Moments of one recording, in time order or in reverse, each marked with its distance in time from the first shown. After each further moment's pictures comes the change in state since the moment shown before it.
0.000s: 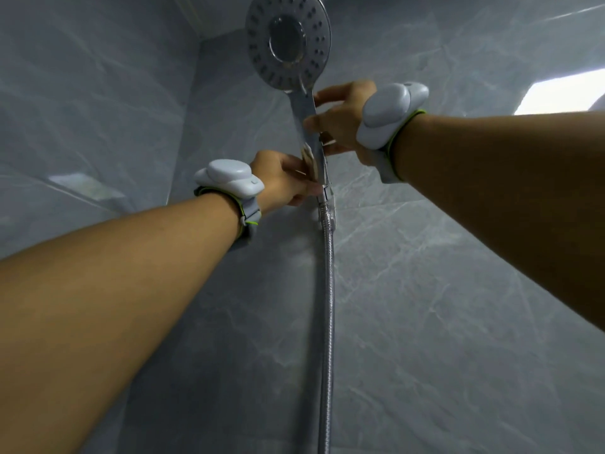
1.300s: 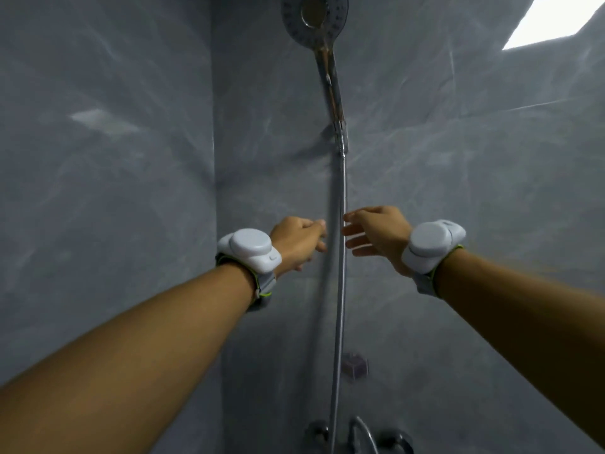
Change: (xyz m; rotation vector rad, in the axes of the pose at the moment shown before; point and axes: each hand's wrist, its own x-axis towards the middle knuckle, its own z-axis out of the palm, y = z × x) left_hand -0.238 0.007 -0.015 0.164 -0.247 -0.506; right_hand -0.260 0.017 0.033 0.023 0.000 0.704
